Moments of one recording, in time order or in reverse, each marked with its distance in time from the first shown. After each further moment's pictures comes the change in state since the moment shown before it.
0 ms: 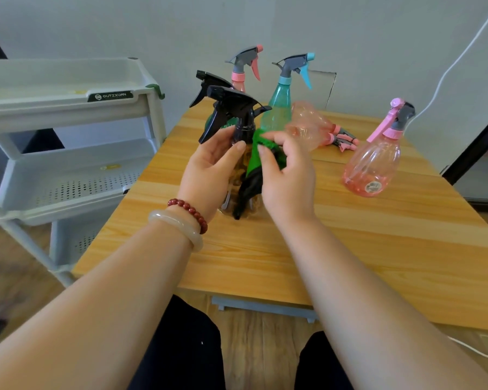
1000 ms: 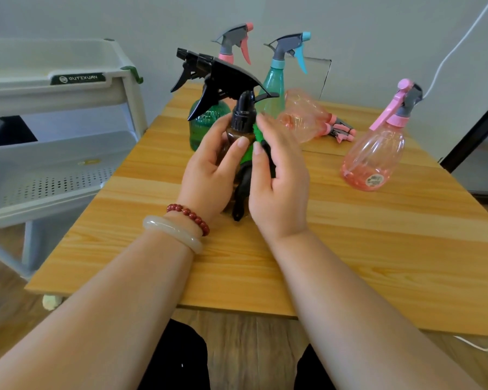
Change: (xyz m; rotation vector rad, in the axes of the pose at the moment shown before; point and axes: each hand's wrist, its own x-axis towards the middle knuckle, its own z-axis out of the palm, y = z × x) left_hand 0.014 -0.040 0.012 0.244 -0.046 0.260; right_hand -0.012 0.035 0.014 -0.012 0.109 -0.187
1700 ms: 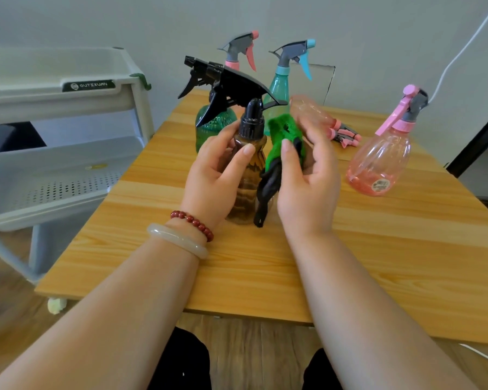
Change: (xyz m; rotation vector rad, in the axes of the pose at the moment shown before) left_hand -0.004 0.000 -0.005 0.035 0.019 0.037; right_hand 0.008 0.000 -0.017 0.129 0.081 0.180
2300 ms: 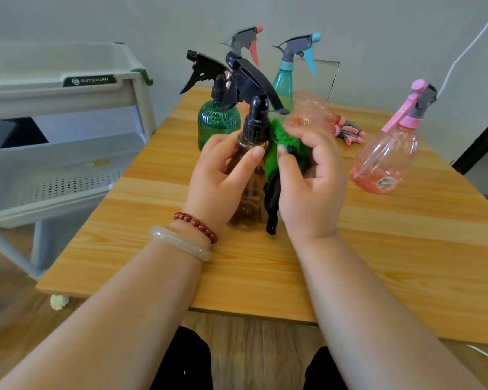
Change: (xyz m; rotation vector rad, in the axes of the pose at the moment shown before) left_hand -0.006 0.006 -0.001 0.038 -0.031 0.064; right_hand -0.003 -0.006 -0.004 0.018 0.008 -0.151
